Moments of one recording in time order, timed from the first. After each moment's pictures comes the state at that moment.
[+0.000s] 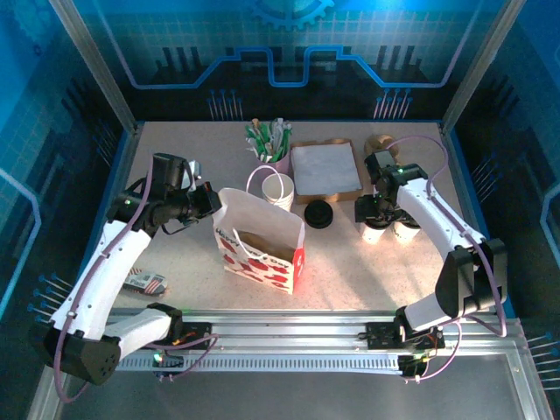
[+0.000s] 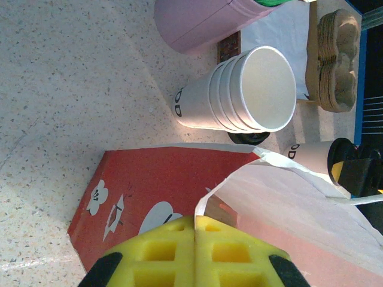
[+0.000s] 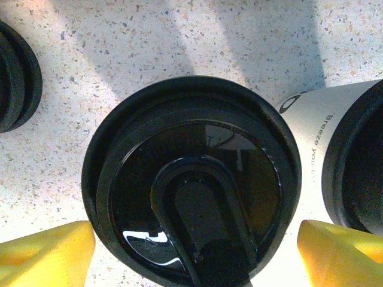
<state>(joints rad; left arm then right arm) -0.25 1.10 1.21 -0.98 0.29 -0.67 0.25 1.49 1.22 -1.11 0.15 0.31</state>
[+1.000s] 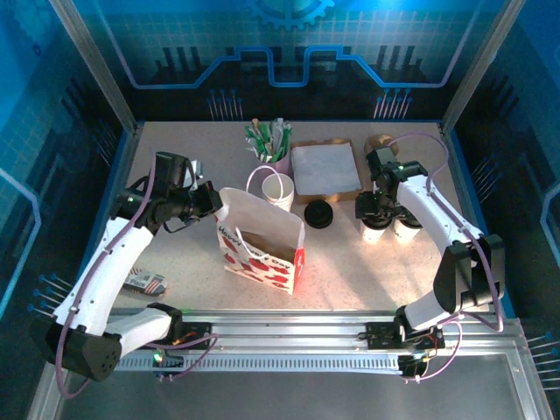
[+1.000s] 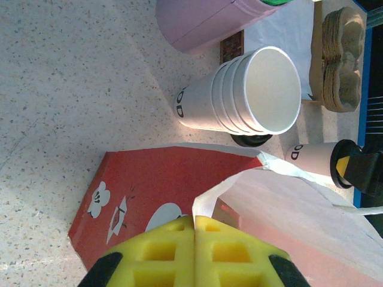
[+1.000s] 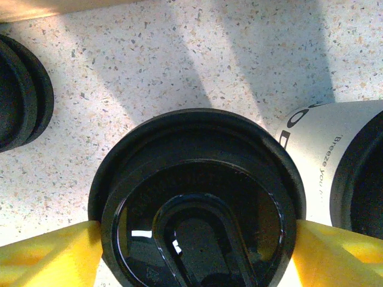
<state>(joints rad) -0.25 1.12 1.21 -0.97 0.29 -0.66 0.23 1.52 1.24 -1.09 0.12 0.31</state>
